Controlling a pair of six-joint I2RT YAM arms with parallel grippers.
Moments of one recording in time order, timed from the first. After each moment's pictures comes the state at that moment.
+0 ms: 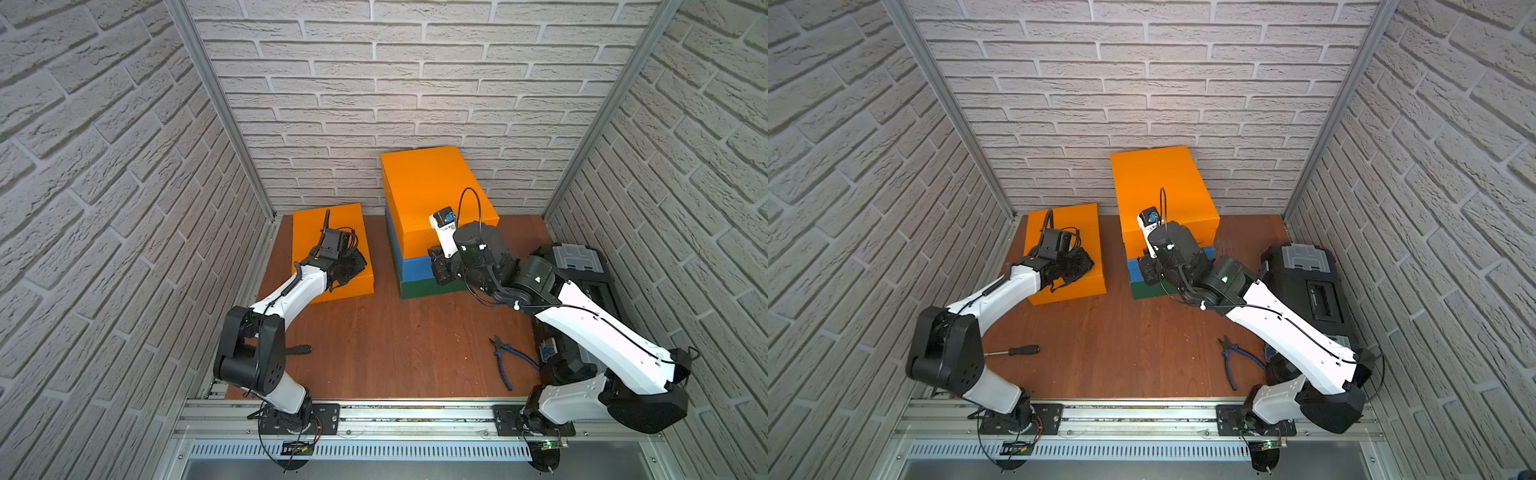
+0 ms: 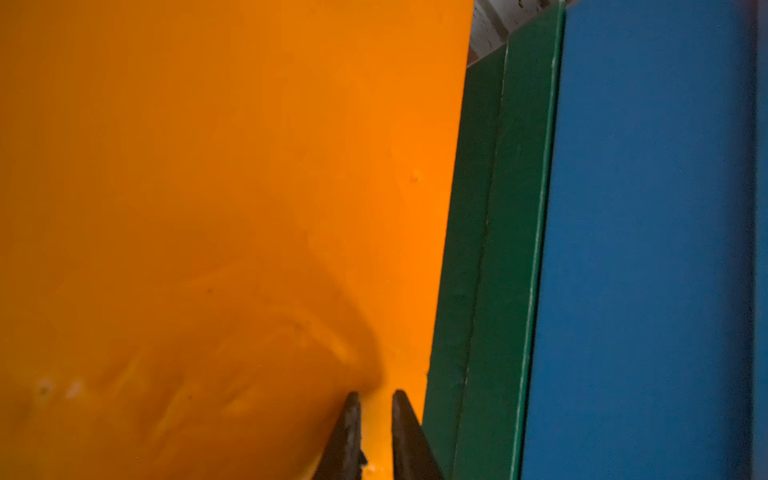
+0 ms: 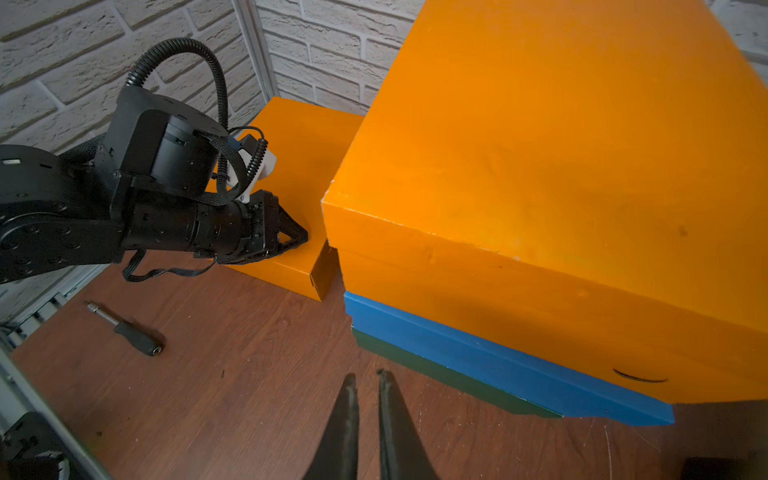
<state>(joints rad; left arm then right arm) -0.32 1.53 1.06 -0.37 0.16 -0.87 0.86 1.38 1.64 -0.85 0.33 0.20</state>
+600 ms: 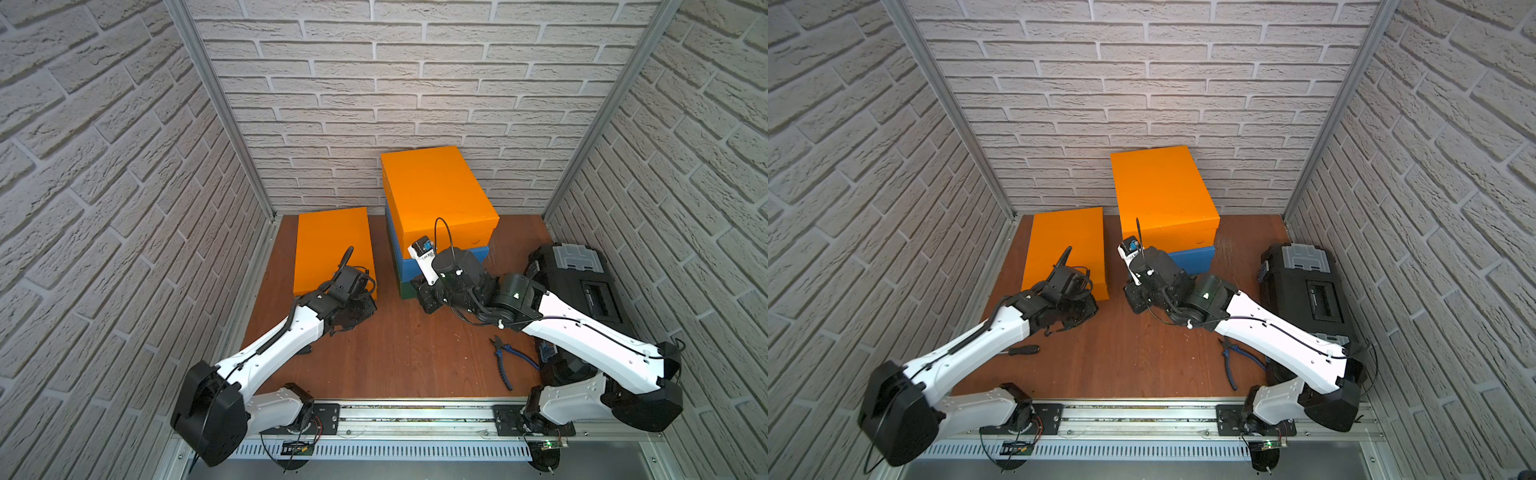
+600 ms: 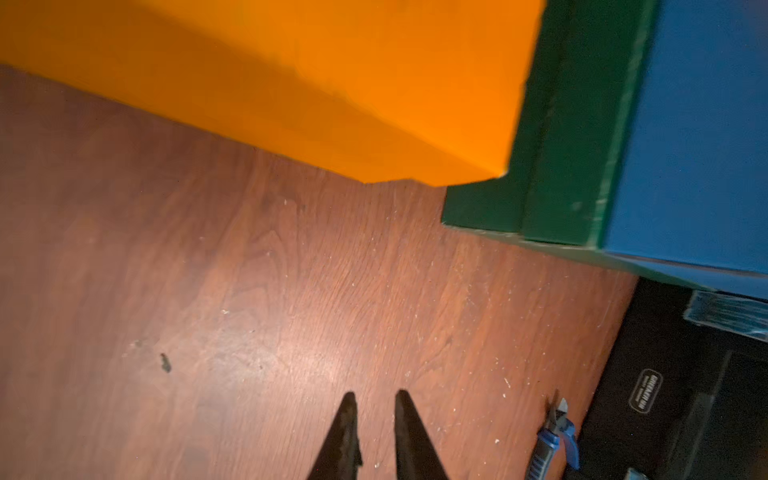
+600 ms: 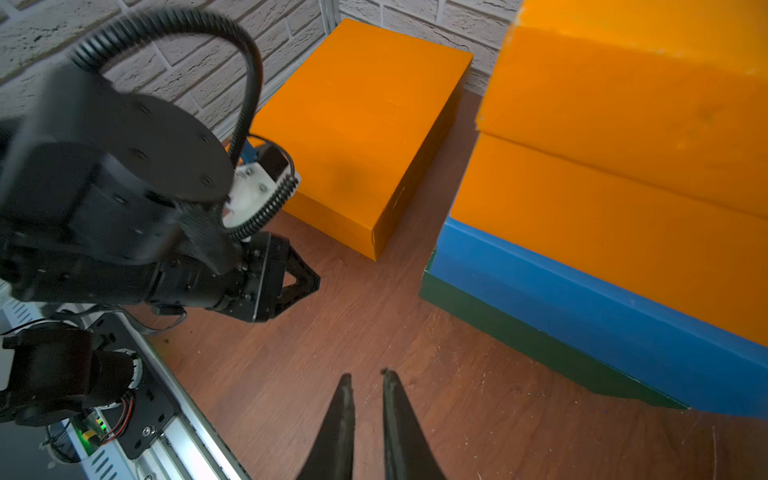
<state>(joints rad) -0.58 1.15 0.90 -0.69 0.00 -1.03 1.00 1.38 1.51 -0.83 0.26 0.28</state>
